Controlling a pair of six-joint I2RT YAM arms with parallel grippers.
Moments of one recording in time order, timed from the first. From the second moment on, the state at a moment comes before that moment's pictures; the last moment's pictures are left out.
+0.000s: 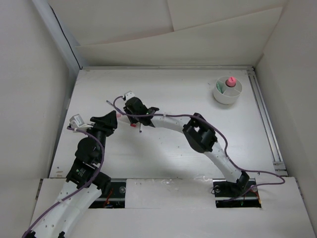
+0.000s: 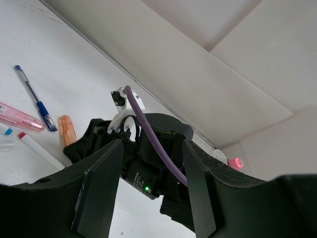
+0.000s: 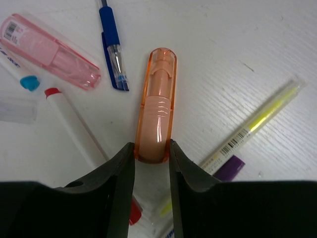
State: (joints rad) left arm -0.50 0.31 0.45 -0.08 -0.51 -0.83; right arm 0.95 2.48 2.02 -0.20 0.22 0.22
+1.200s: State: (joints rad) left arm -0.50 1.09 0.69 0.06 -0.03 -0.79; right arm 0.76 1.47 0.99 0.01 0.16 0.25
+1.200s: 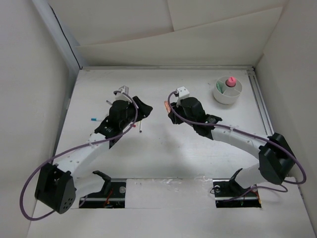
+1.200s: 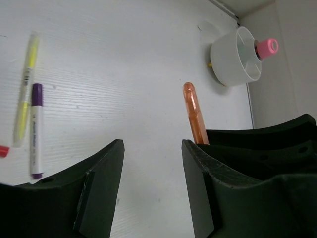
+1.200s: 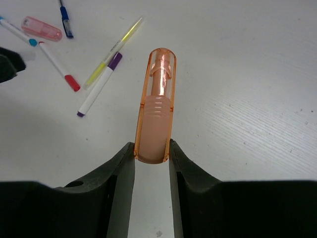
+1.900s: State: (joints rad) left arm -0.53 1.47 0.85 0.23 0.28 -0.86; right arm 0.74 1.42 0.93 0.03 -0.03 0.24
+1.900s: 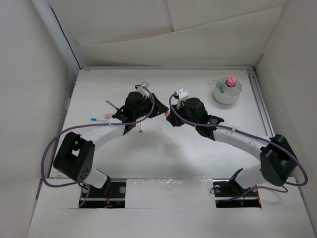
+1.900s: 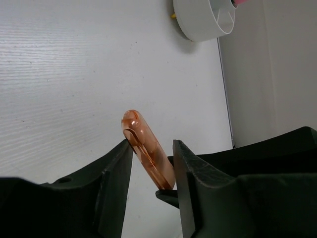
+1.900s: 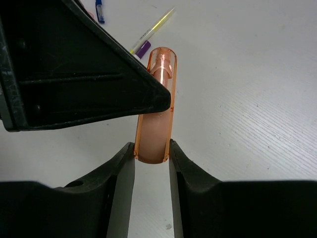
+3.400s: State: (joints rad) left arm -0.54 1.56 0.91 0.31 0.29 -0.89; right arm 0.67 1.38 0.89 0.04 -0.11 0.24
